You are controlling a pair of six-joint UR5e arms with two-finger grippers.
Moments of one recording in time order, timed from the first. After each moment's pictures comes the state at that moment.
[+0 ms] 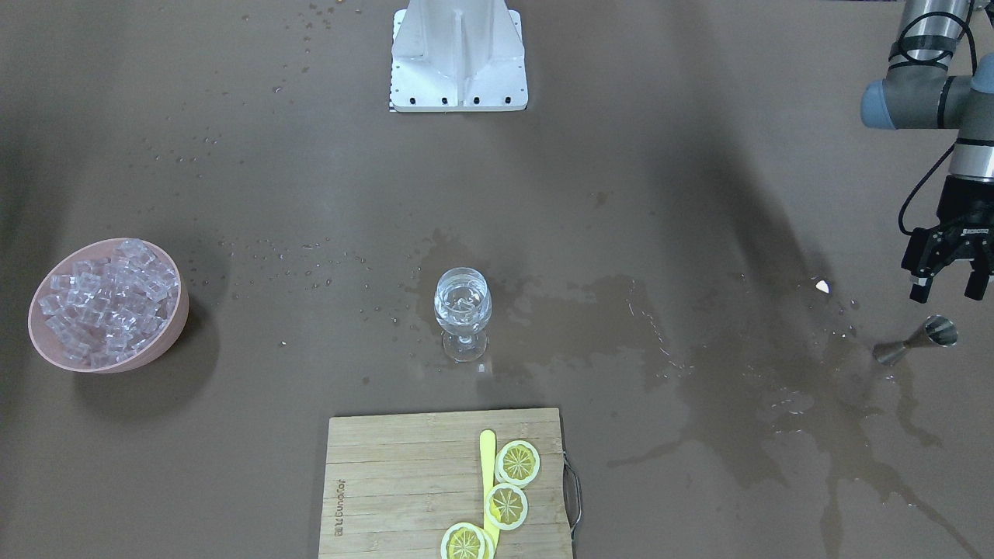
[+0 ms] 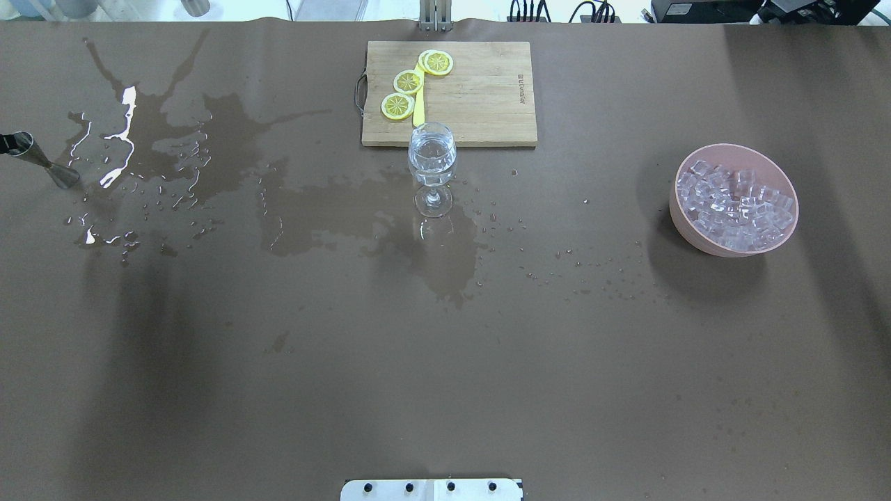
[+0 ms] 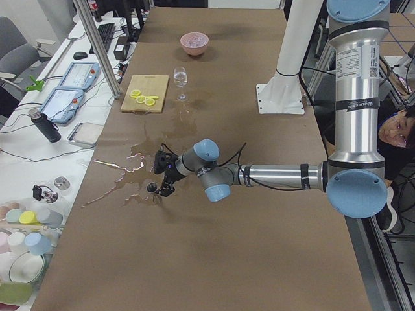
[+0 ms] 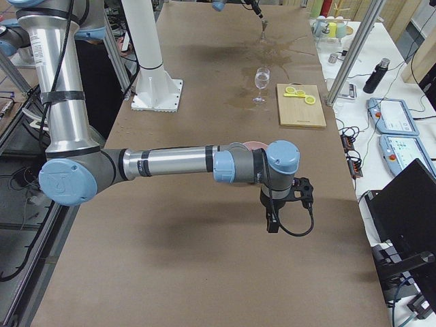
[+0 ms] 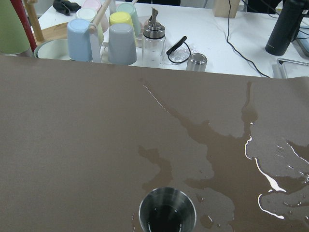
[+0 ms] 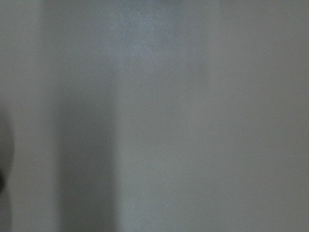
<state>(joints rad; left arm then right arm) -1.15 -1.50 -1.56 -2.64 -1.80 -0.98 1.60 -1.44 1.56 -1.62 2.29 0.00</state>
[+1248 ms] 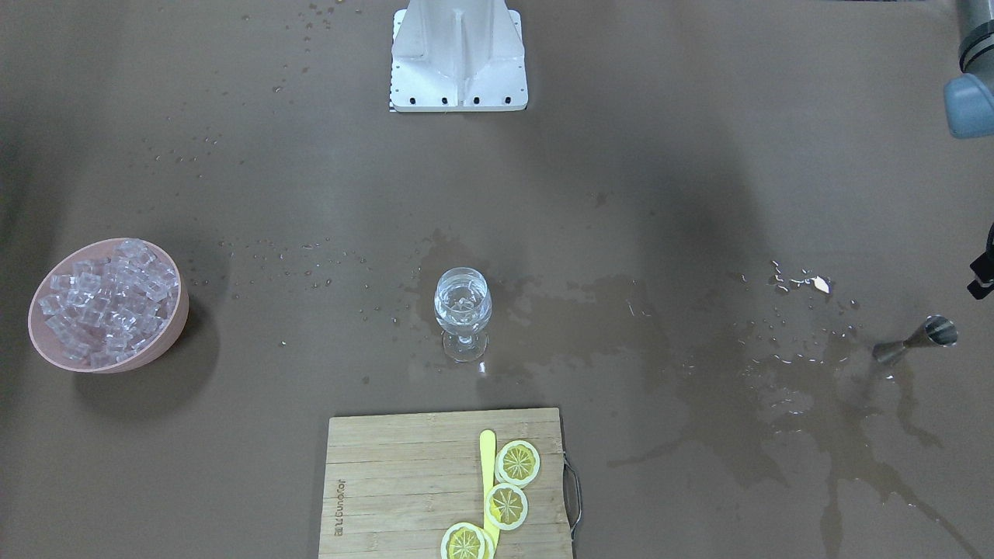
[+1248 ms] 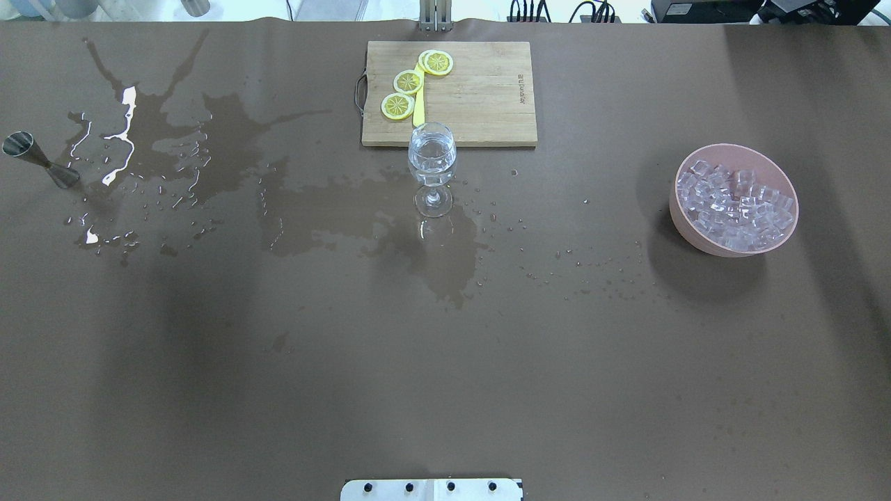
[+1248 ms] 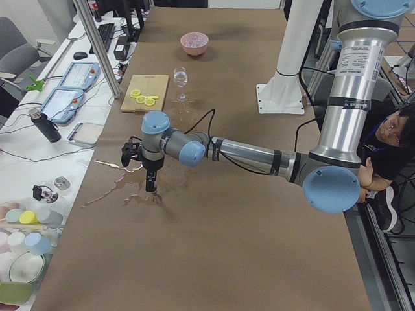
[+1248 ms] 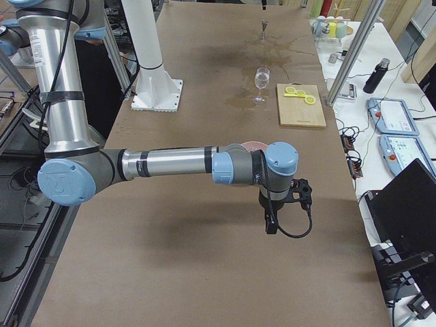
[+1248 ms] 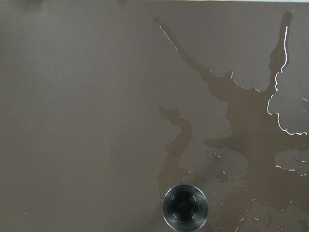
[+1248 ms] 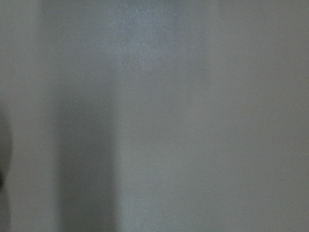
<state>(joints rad) -1.37 -1.72 -1.60 -1.80 -2.20 -0.48 1.60 -1.45 1.56 -1.62 2.29 0.00</state>
